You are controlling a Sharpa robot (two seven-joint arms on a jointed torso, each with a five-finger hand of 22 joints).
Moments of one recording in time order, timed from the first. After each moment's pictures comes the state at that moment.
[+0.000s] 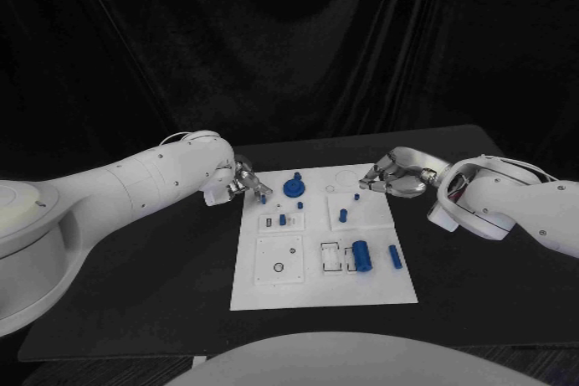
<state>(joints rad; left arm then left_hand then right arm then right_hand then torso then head) 1.24 -0.38 -0.21 0.78 -0.83 0.29 -0.40 1.09 0.08 0.08 0.15 0.11 0.88 0.07 0.35 1.10 1.47 0.01 1.57 1.31 1.47 -0.04 1.56 1.31 0.06 1.38 0.08 1.32 1.31 1.26 -0.95 -0.21 1.57 -1.05 -0.23 0.04 1.24 0.04 0.15 0.25 0.50 0.97 0.11 0.16 0.25 1.46 0.02 1.54 1.31 1.46 -0.05 1.49 1.31 0.05 1.45 0.07 1.28 1.31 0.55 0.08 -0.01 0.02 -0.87</state>
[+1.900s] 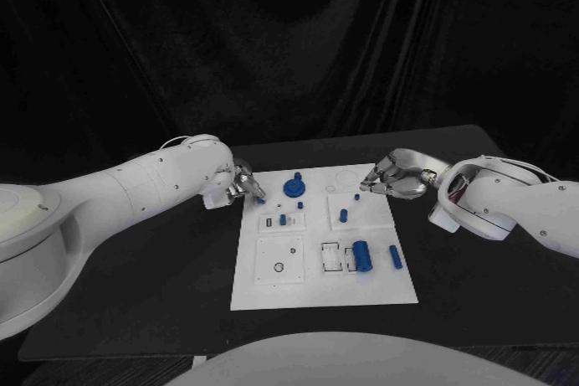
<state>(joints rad) 1.22 -0.39 -0.21 0.78 -0.83 0.30 -0.39 1.14 0.05 0.33 0.06 0.43 0.89 0.08 0.30 1.10 1.47 0.01 1.57 1.31 1.47 -0.04 1.56 1.31 0.06 1.35 0.08 1.31 1.31 1.26 -0.95 -0.21 1.57 -1.05 -0.21 0.03 1.26 0.04 0.17 0.23 0.55 0.97 0.11 0.15 0.25 1.46 0.02 1.54 1.31 1.46 -0.05 1.49 1.31 0.05 1.45 0.07 1.27 1.31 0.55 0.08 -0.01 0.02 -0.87</state>
